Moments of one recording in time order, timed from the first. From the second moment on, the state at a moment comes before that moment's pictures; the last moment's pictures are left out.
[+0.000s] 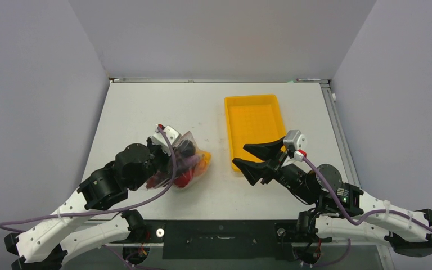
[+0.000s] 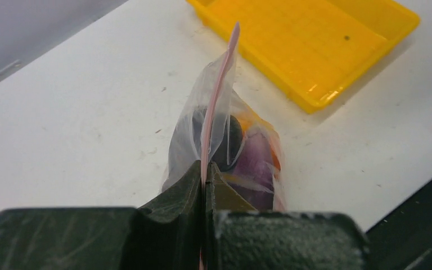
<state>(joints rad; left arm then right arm) -0.95 0.72 1.01 -0.64 -0.32 -0.03 1.29 0.65 0.88 -0.05 0.31 0.12</state>
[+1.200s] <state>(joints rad) -0.41 1.14 1.08 -0.22 -0.47 0.29 1.29 0.50 0.88 -0.17 0.34 0.07</state>
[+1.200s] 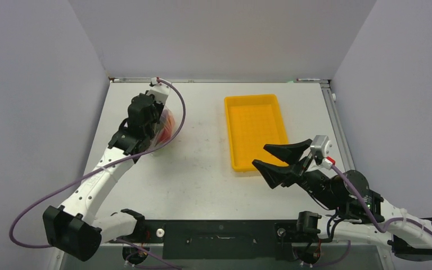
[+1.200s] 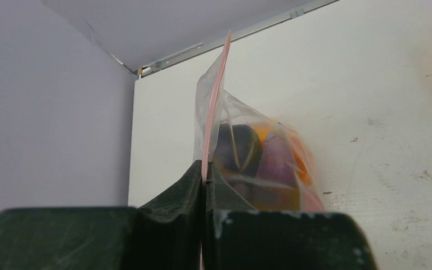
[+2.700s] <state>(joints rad) -0.88 1.29 0.66 0.11 -0.21 -0.19 1.30 0.55 0.84 -0.31 0.47 0.14</state>
